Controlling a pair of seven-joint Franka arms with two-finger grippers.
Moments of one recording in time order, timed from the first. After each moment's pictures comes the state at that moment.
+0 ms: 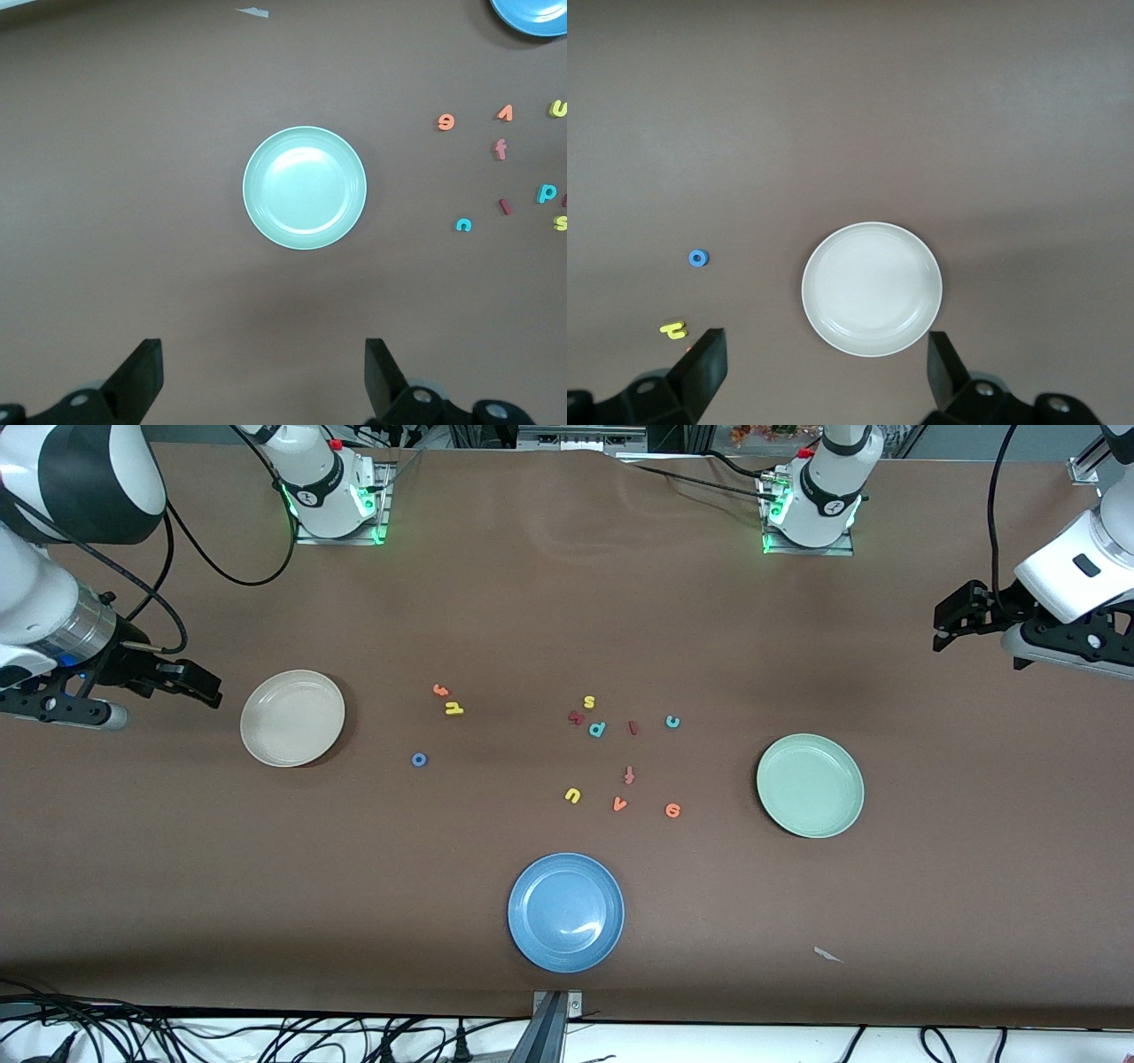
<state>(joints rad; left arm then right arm) -0.04 -0.02 -0.02 -1.65 0.02 1.63 0.18 -0.03 0.07 0.10 -1.75 -0.03 1.84 0.21</state>
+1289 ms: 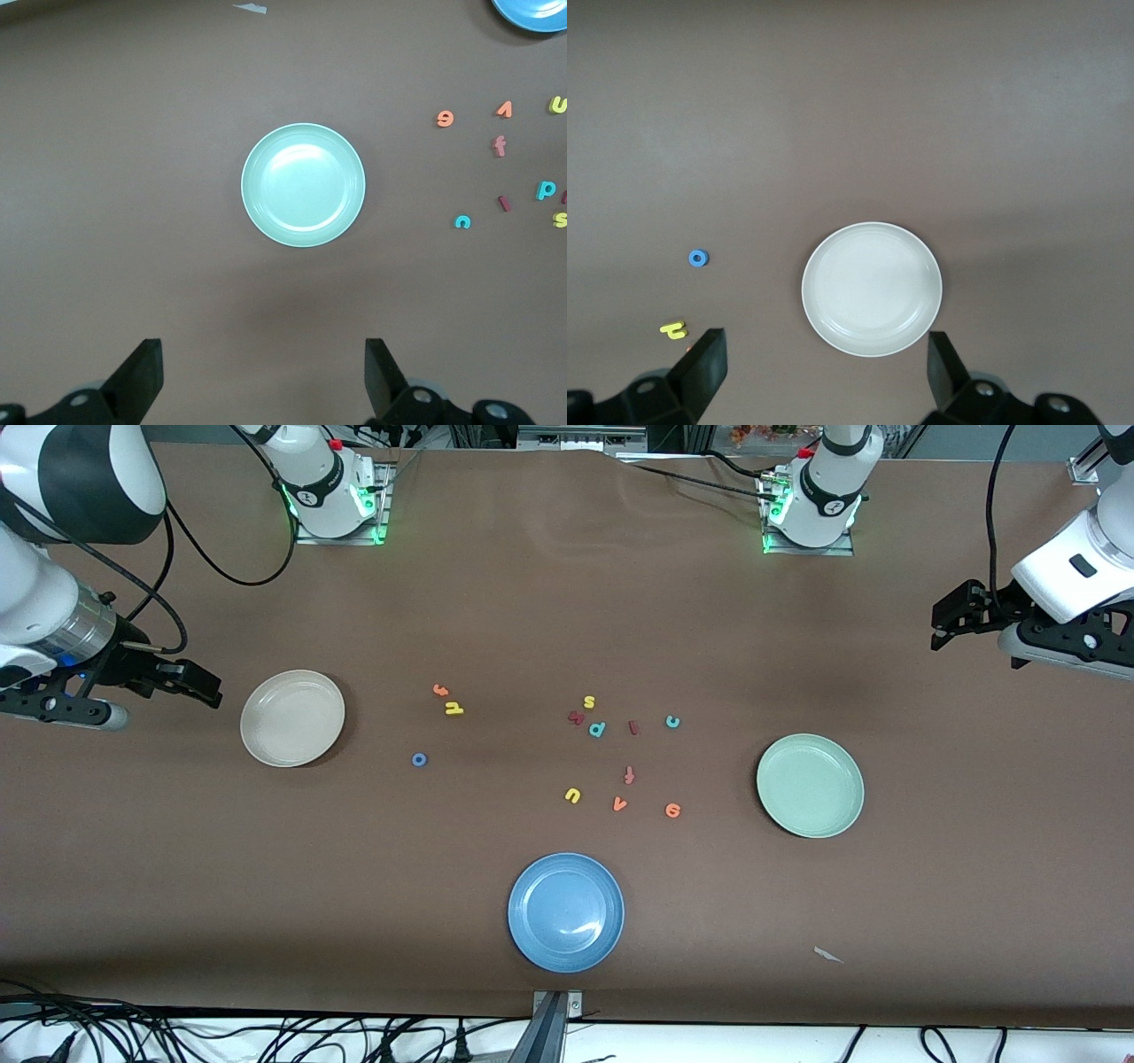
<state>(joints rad) -0.04 -0.02 -0.03 -1.65 0.02 1.62 0.18 -0.03 0.07 0.10 -1.75 -0.03 1.84 0.21</state>
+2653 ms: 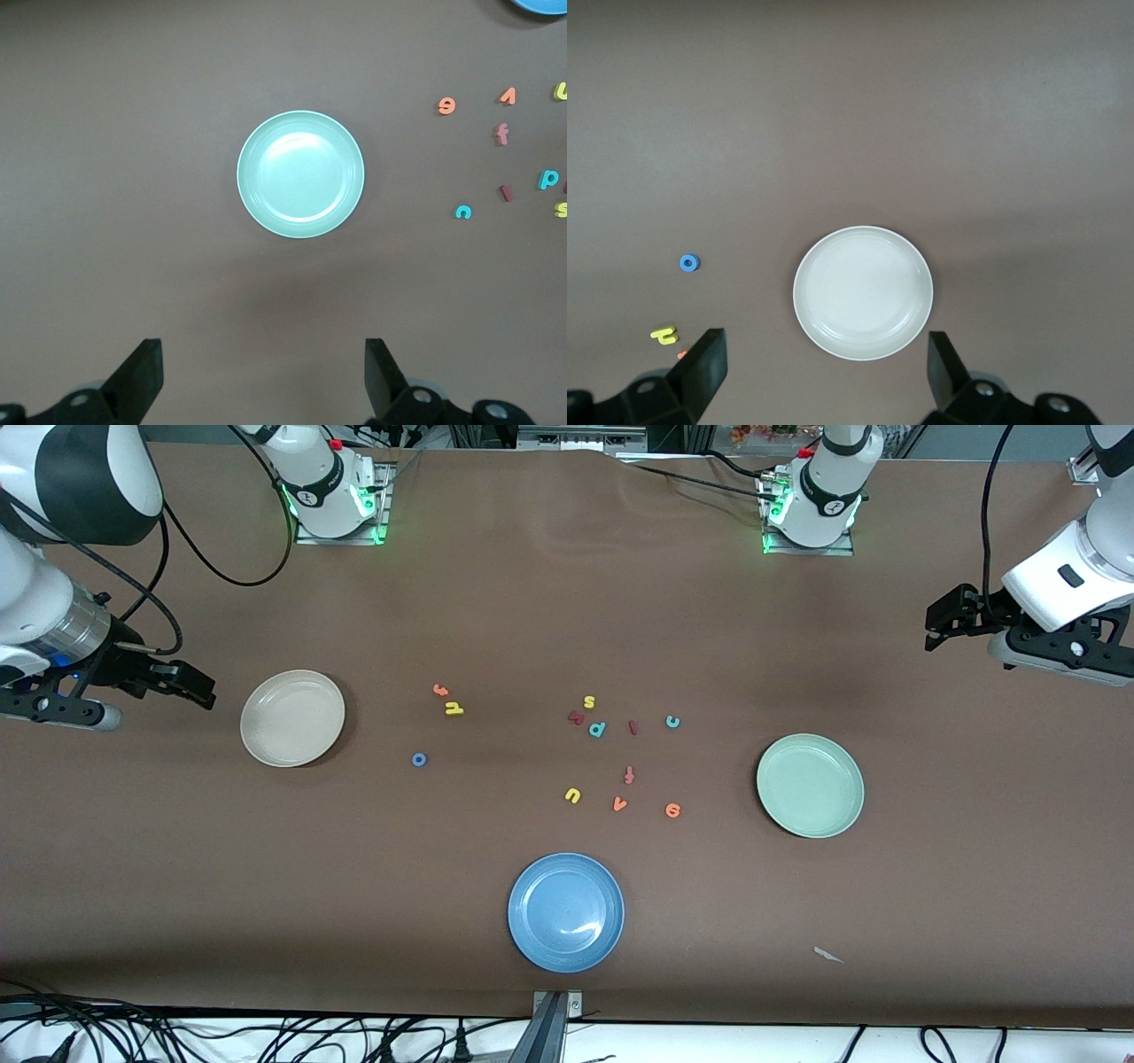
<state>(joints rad) -0.04 0.00 -0.03 -1.66 0.02 1.61 0.18 -0.04 0.07 0.09 -1.75 -0.05 1.84 0.21</state>
